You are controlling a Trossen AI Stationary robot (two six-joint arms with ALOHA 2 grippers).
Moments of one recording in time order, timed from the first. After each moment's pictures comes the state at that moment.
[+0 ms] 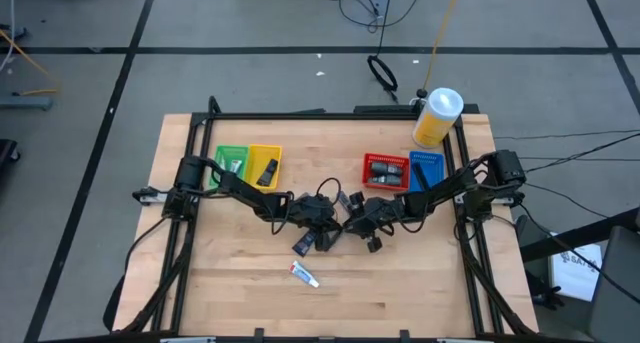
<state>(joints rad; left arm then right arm) -0.08 2.07 0.93 0.50 0.08 -0.36 0.12 1.73 0.59 0.49 -0.01 -0.38</state>
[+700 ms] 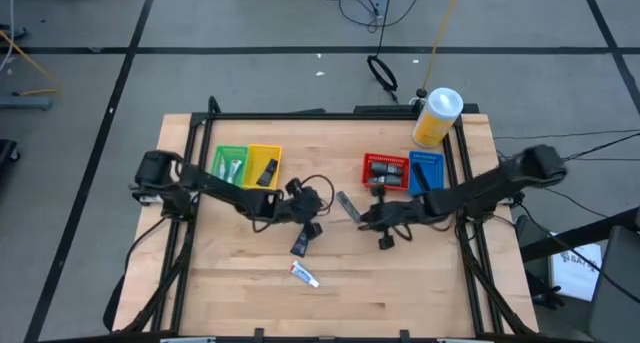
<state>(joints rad) -0.15 1.77 0.92 0.10 -0.42 -0.36 0.23 1.38 0.59 0.05 0.26 -0.12</state>
